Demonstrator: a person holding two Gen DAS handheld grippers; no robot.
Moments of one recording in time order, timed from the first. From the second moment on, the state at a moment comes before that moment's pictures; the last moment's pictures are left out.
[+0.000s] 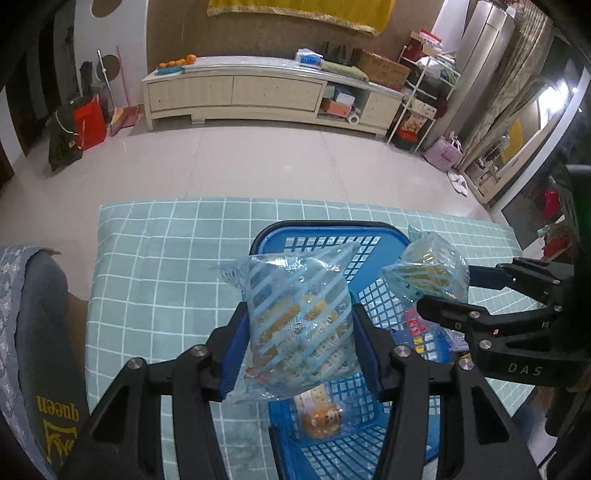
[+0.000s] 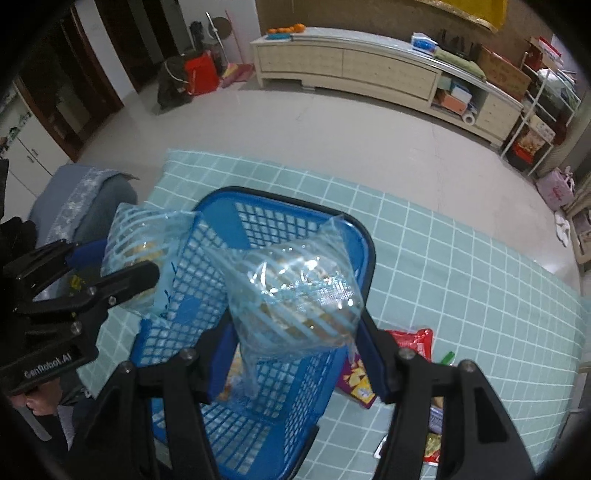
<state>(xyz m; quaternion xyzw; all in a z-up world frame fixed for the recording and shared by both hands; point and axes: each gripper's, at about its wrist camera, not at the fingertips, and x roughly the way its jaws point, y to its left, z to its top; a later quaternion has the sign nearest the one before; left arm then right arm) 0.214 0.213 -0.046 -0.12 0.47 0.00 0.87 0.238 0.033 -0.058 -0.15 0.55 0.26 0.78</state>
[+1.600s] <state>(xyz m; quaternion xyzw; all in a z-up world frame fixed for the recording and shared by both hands) 0.160 0.165 0.001 -0.09 0.44 0.00 0.89 0.191 -0.029 0.002 -0.12 0.51 0.22 0.82</state>
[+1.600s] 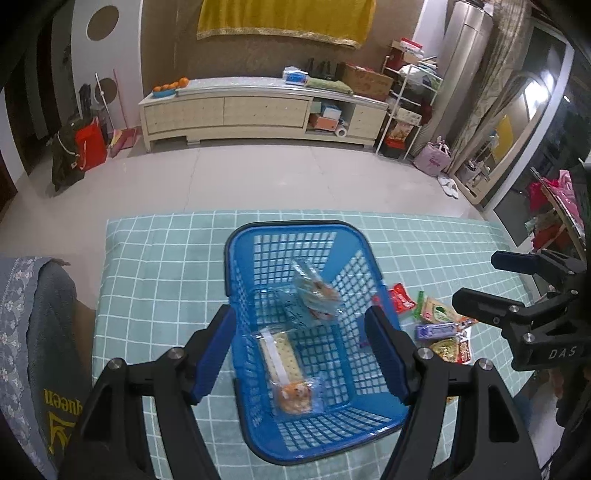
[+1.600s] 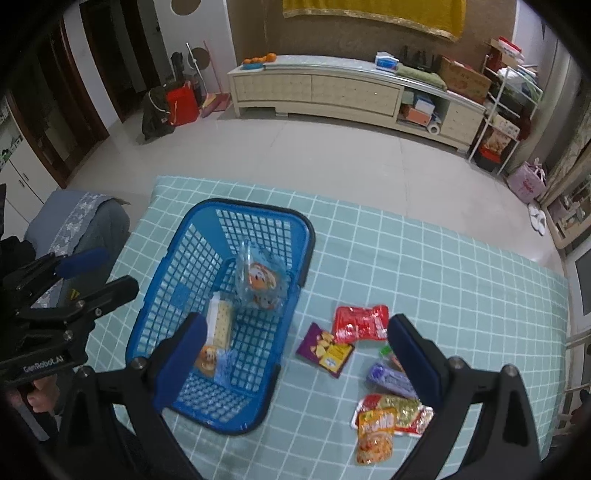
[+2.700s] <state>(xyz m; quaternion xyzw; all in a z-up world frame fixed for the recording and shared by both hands) 0.161 -0.017 -0.054 -0.02 0.49 -0.11 0.86 0.144 -0.231 -0.037 -0.05 0.54 0.16 0.82</state>
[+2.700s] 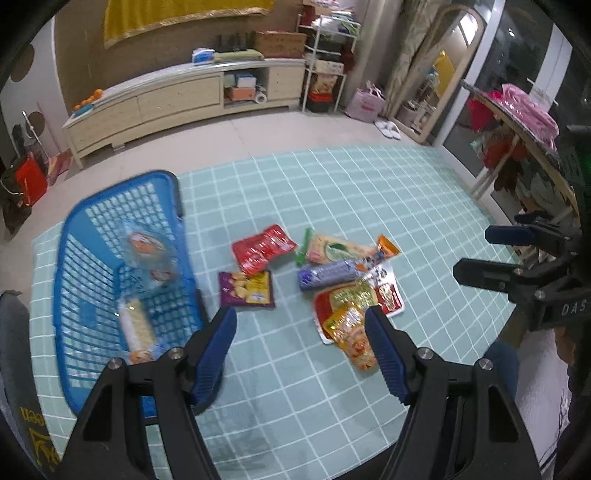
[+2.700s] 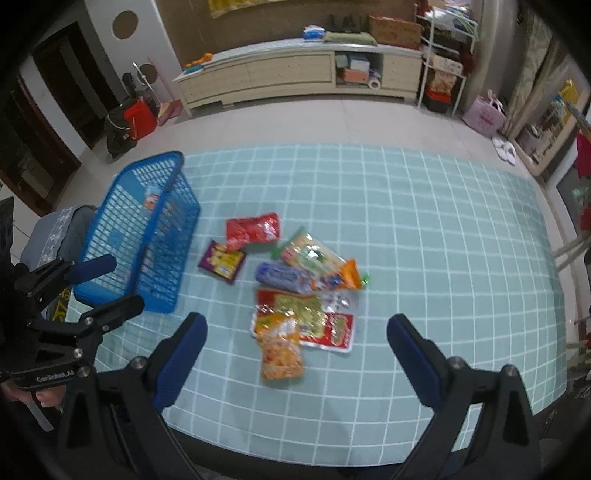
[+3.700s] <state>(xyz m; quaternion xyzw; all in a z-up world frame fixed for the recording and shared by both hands) 0.187 -0.129 -0.197 -0.06 0.62 -0.06 0.78 0.145 -0.326 -0.157 -0.02 0.60 0.10 0.79</state>
